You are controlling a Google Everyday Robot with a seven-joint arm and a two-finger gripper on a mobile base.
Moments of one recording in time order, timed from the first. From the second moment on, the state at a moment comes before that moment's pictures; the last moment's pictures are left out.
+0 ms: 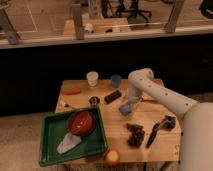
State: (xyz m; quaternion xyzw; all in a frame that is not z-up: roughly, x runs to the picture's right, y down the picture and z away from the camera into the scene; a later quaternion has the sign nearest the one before) arm 0.155 0.114 0.908 -0.30 -0.17 -0.27 0.90
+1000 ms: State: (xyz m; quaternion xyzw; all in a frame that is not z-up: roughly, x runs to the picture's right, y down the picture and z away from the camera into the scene) arm 0.120 0.146 0.890 -0.29 -0.20 -0.29 0.89
